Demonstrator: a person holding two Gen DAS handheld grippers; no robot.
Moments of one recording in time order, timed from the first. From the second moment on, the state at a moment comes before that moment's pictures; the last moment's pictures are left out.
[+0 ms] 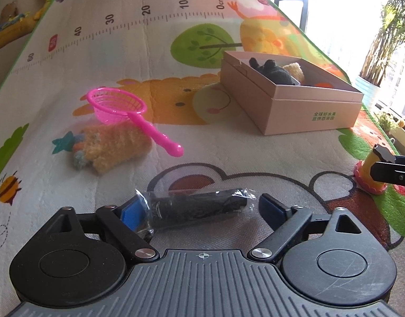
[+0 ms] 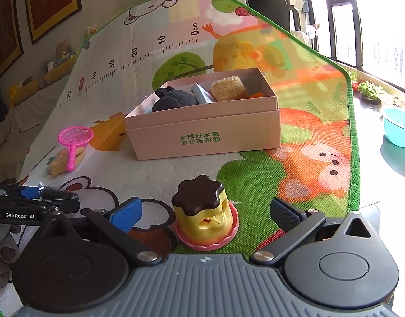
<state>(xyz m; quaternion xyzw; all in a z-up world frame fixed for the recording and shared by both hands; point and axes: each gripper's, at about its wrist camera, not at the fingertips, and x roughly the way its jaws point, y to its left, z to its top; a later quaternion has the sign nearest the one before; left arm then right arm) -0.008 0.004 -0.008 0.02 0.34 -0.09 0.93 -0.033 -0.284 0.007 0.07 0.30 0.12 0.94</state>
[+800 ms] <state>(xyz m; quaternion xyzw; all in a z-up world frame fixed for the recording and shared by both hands) -0.036 -0.006 -0.009 0.02 0.33 -0.17 0.93 -0.029 -0.261 0.003 -0.01 0.32 0.13 0.94</state>
